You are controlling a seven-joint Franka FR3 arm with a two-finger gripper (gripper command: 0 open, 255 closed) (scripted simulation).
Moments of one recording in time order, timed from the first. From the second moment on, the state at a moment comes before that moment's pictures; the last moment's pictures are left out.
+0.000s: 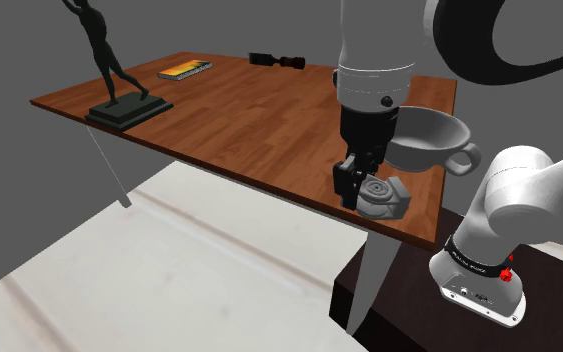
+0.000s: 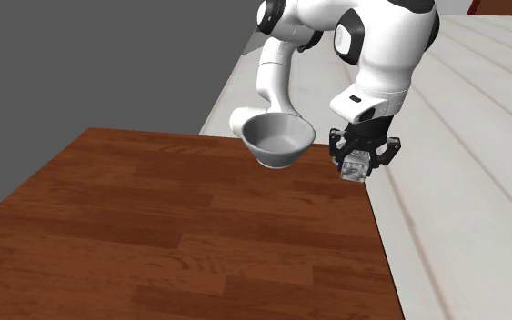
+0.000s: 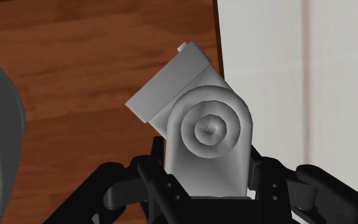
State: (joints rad) arm 0.16 -0.74 0.53 -2.30 0.38 1.58 0.47
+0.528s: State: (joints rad) arm 0.15 -0.73 0.51 -2.24 0.37 1.53 0.48
